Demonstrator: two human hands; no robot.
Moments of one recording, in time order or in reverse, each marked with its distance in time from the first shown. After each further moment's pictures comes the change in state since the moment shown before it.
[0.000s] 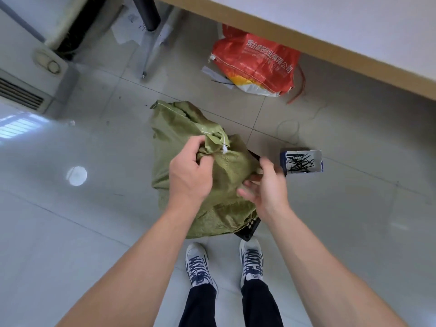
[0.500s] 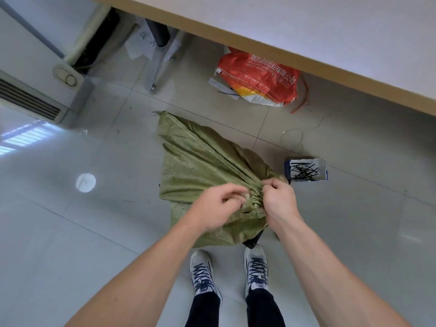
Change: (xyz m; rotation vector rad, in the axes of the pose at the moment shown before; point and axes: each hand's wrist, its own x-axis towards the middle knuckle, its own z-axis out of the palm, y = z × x) left_hand -0.026 -0.021 0.004 0.053 -0.704 -0.163; right_hand 0.002 0.007 -0.017 -0.424 0.049 -0.170
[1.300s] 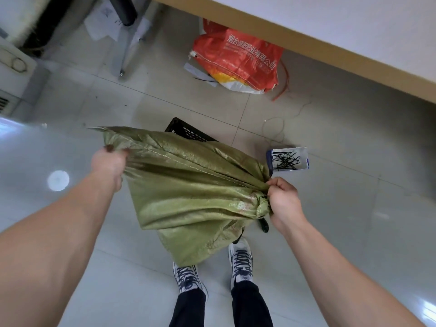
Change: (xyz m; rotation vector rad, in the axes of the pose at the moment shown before) left_hand 0.100 -0.112 -0.129 -0.462 0.822 -0.582; right_hand 0.038 0.025 -0.039 0.244 0.093 0.056
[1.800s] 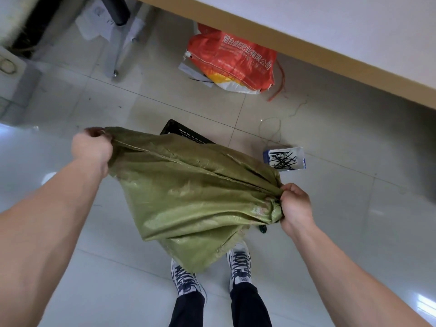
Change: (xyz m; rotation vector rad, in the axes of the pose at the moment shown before) left_hand 0.013 0.043 -0.005 0.060 0.108 0.190; right_hand 0.022 0.004 -0.025 -0.048 0.165 0.058
